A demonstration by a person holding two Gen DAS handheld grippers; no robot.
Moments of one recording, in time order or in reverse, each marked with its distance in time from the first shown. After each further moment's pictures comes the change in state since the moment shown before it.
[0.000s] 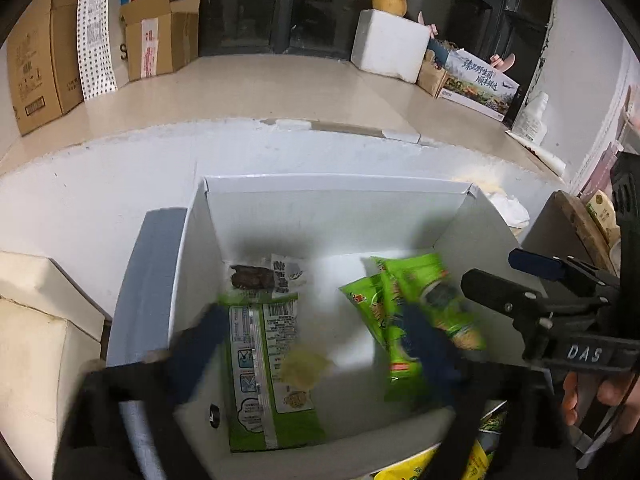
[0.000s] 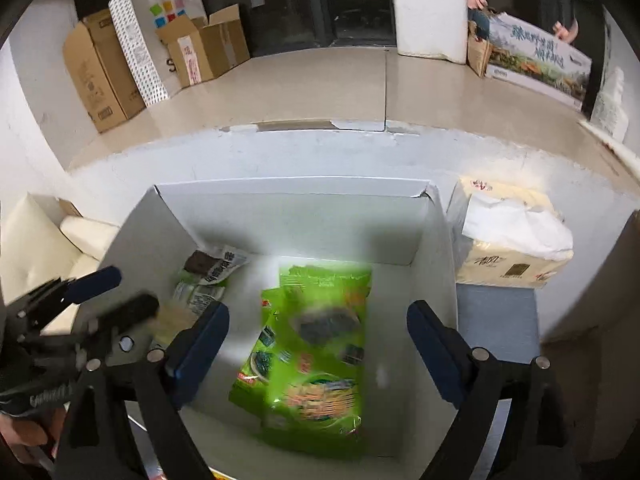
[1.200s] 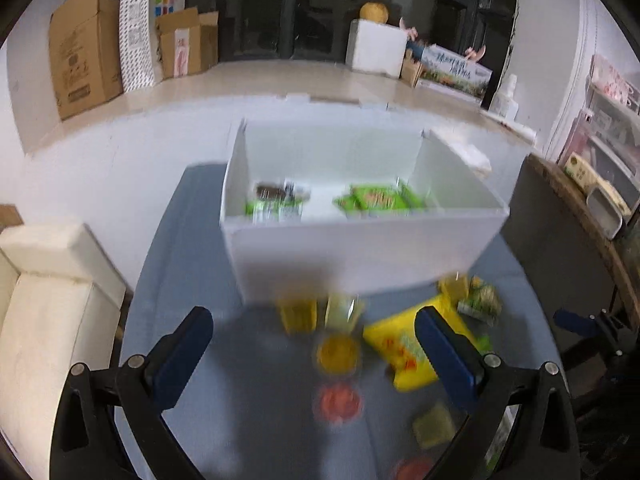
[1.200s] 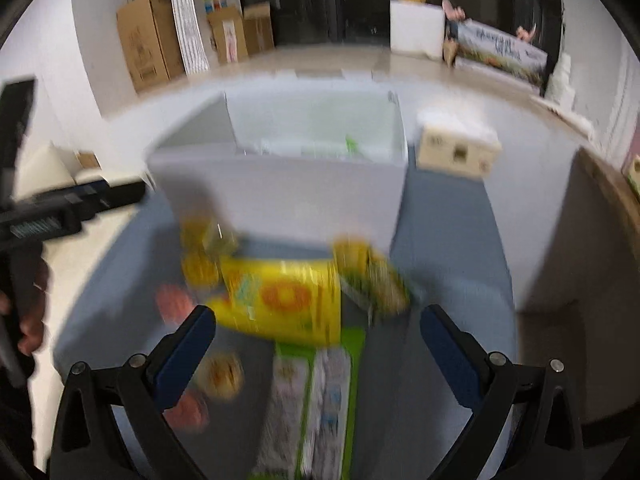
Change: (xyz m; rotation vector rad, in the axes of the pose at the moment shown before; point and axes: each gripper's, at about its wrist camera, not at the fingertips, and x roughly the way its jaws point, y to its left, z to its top) left arm -0.101 -0.011 -0.129 0.008 -0.019 0.039; right arm -0.104 0.025 -0.203 -0.101 0.018 -0.080
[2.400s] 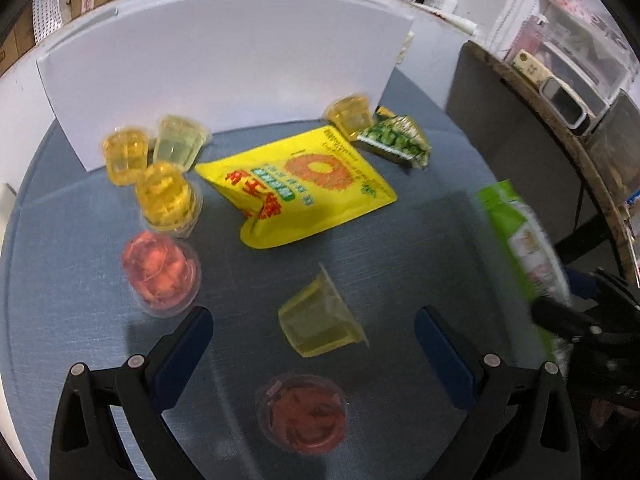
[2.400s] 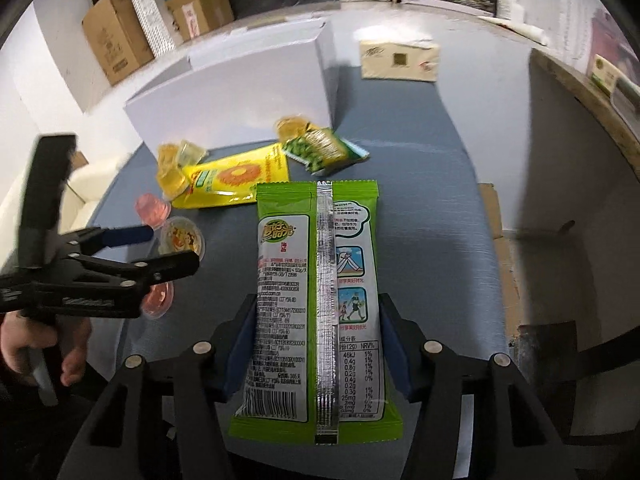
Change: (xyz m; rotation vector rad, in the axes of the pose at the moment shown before) left arm 0.065 -0.087 -0.088 0.105 0.293 -0.193; right arm -0.040 -0.061 -0.084 0.166 0.063 0.040
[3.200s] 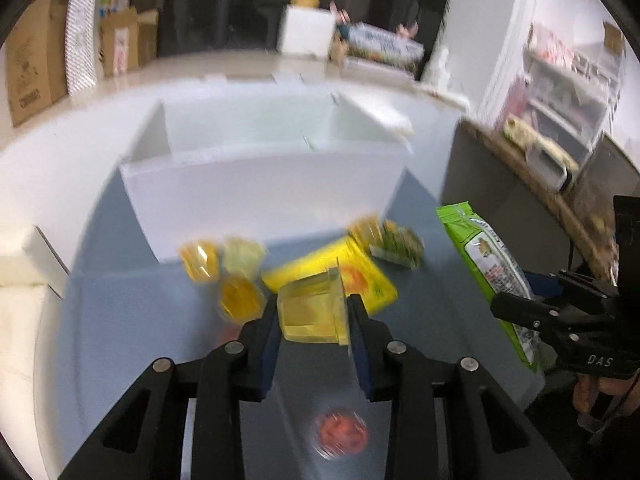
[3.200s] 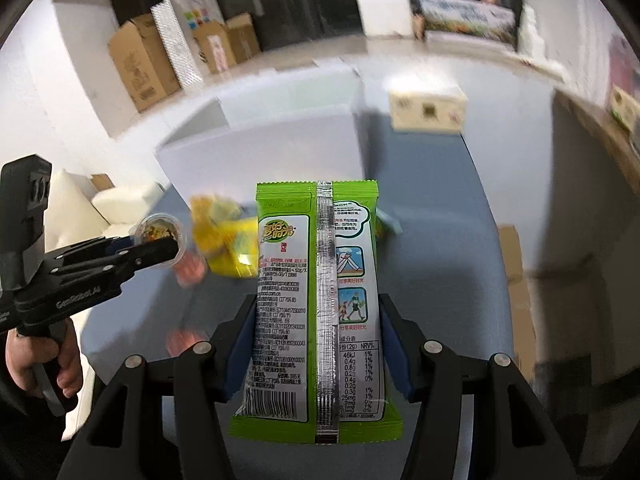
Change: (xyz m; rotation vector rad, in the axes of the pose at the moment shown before) left arm -0.113 0.032 0.020 0.007 -0.294 0.025; right arm -0.012 0.032 0.061 -0.080 -0.137 0.094
